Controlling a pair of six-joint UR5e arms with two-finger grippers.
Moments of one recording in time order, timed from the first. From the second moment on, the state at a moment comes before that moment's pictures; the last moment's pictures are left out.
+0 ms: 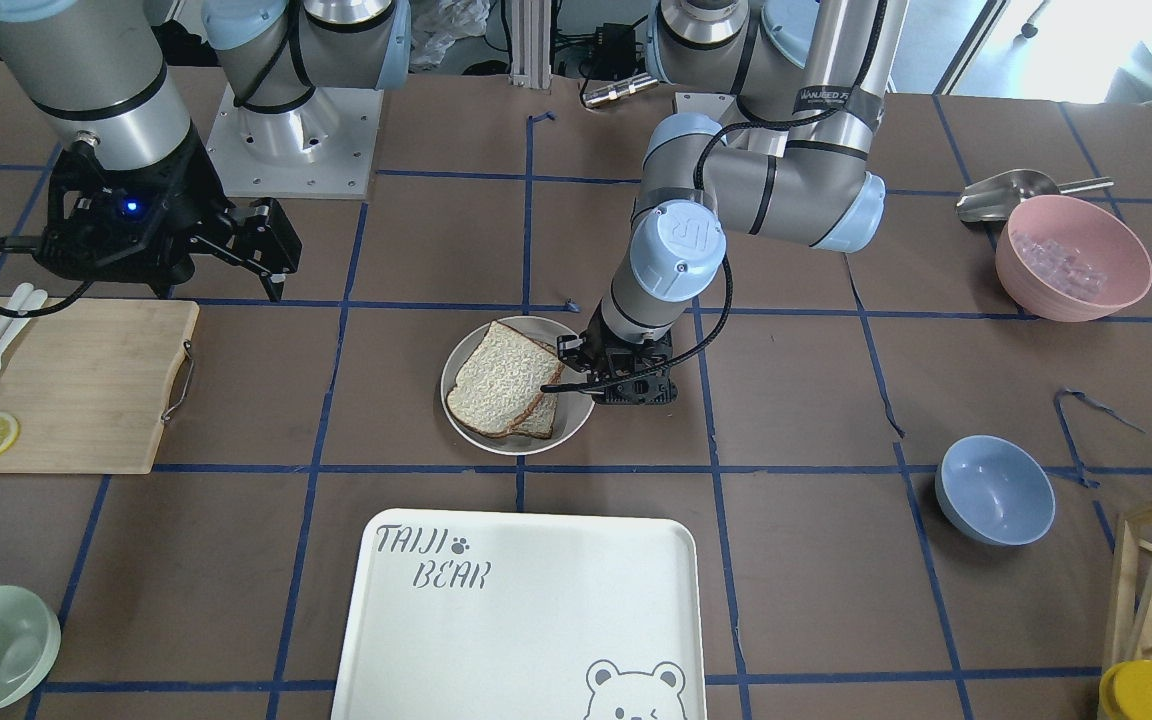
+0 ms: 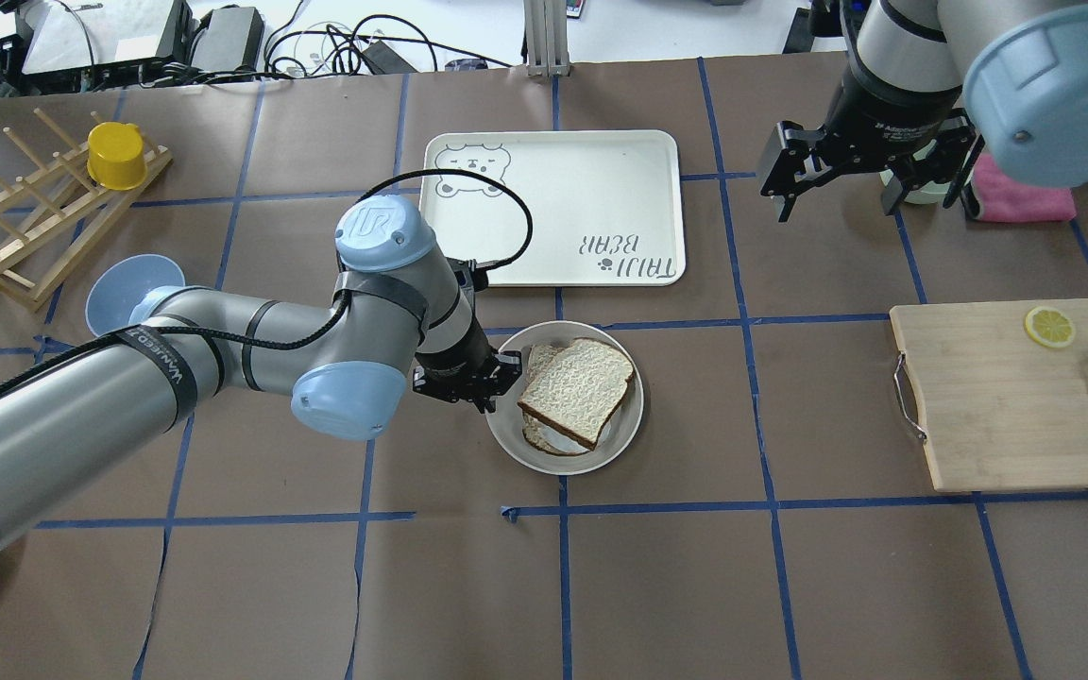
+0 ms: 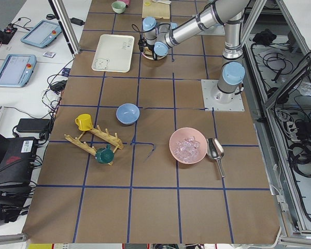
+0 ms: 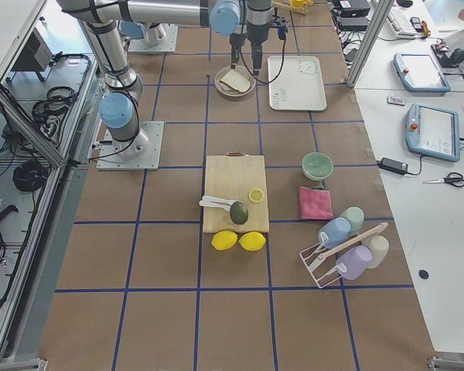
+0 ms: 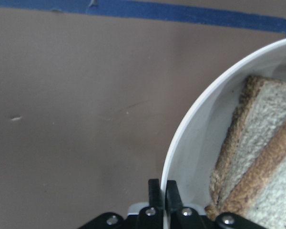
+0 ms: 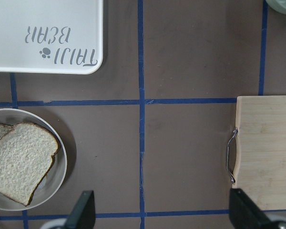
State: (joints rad) left arm -1.79 -1.87 -2.00 -0.94 1.39 -0.28; right arm 1.57 -1.54 1.59 -1.65 -1.61 0.00
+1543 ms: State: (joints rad) left arm -1.67 -2.10 -1.58 -0.89 1.21 -0.30; right arm 1.57 -1.54 1.60 -1.63 -1.61 0.00
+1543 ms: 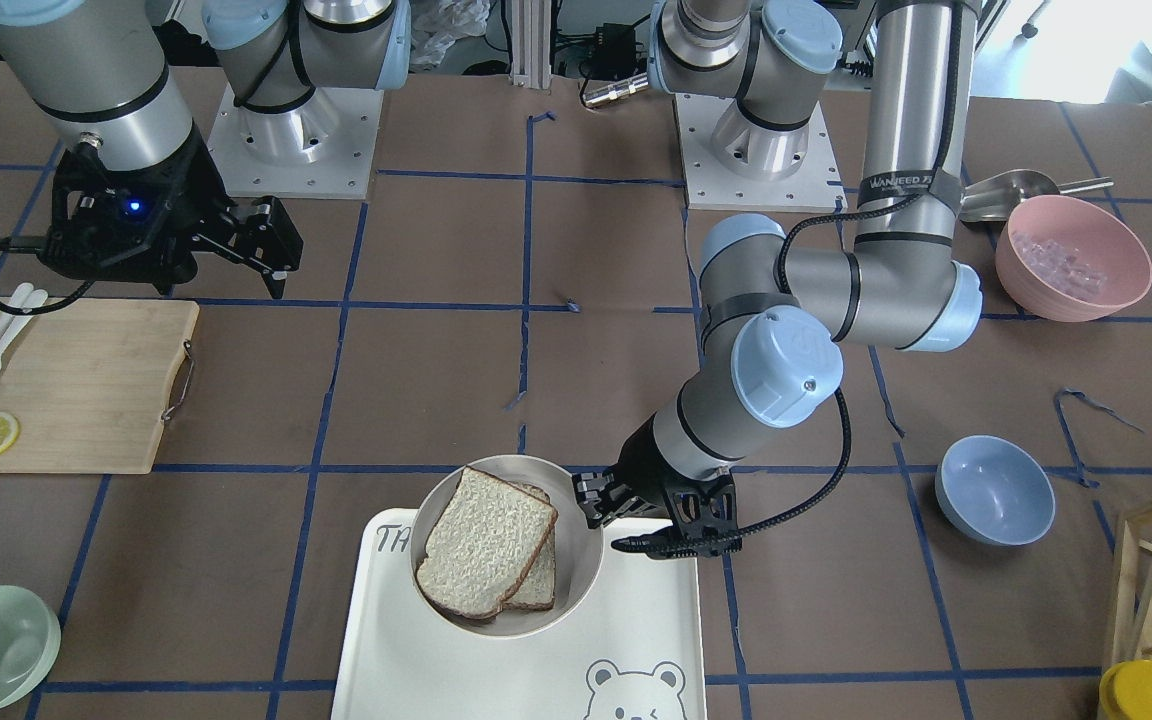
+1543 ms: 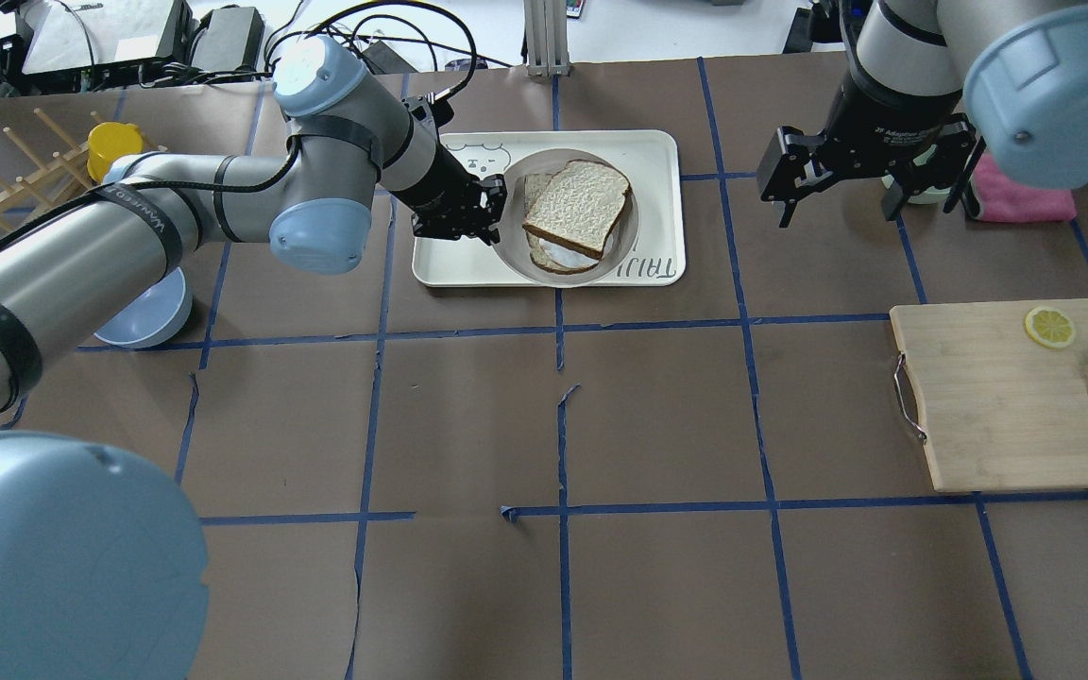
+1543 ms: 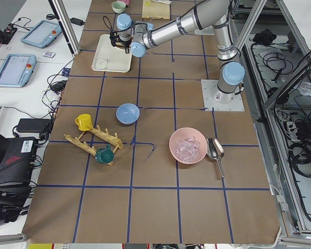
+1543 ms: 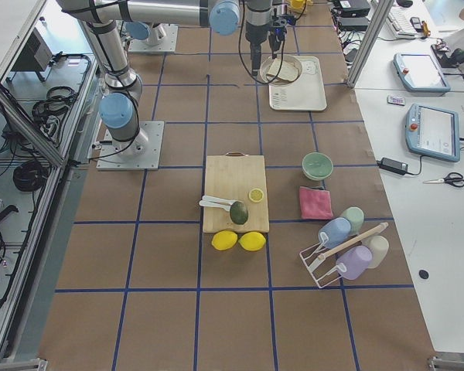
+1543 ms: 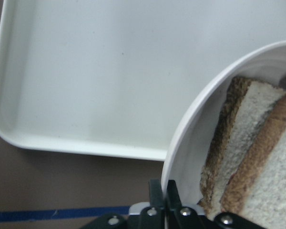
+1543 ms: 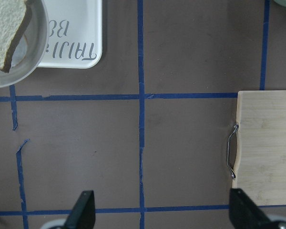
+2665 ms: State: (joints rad) left arm -1.63 -2.26 -1.48 -0.89 1.21 -0.32; right arm 1.57 -1.55 1.62 -1.64 -1.59 -0.02
